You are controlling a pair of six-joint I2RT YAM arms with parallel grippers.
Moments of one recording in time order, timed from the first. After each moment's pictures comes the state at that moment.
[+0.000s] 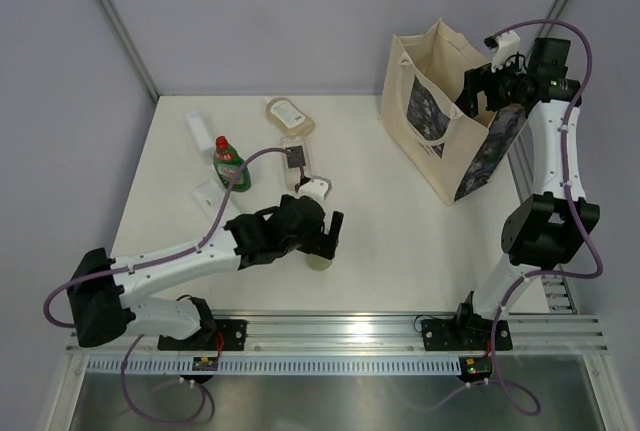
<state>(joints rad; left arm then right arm) -1.05 1.22 0.91 -0.48 -0.30 -0.56 -0.21 1.79 1.90 -0.78 -0.57 -0.43</state>
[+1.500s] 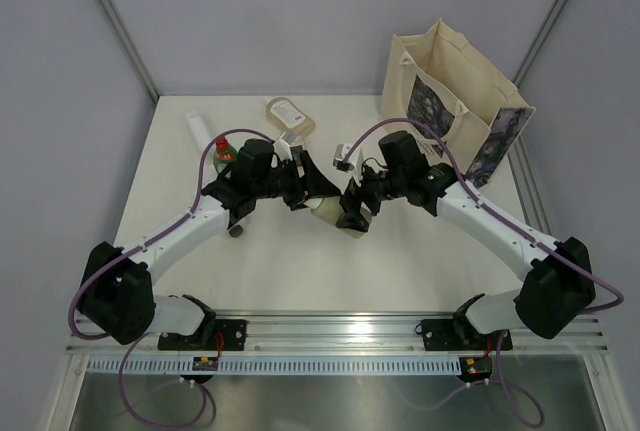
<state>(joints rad) -0.56 1.34 0.93 -0.10 0.53 -0.95 0.60 1.36 1.11 -0.47 -0.63 -0.37</state>
